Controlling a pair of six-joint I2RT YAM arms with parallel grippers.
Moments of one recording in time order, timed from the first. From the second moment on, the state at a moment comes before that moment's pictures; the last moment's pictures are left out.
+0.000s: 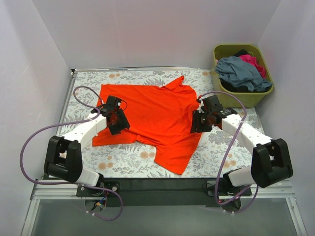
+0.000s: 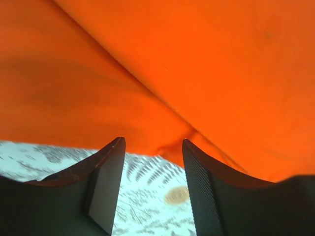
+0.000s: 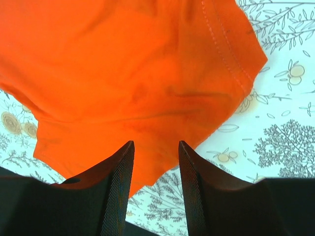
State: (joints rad) left arm -0.33 1.44 0.94 -0.63 -0.05 -0.74; right arm 0.39 1.37 0.91 -0.60 -0.21 0.30
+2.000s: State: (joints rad) left arm -0.04 1.57 0.88 -0.59 -0.03 -0.68; right arm 0.38 1.53 0.80 -0.39 -0.24 0.29
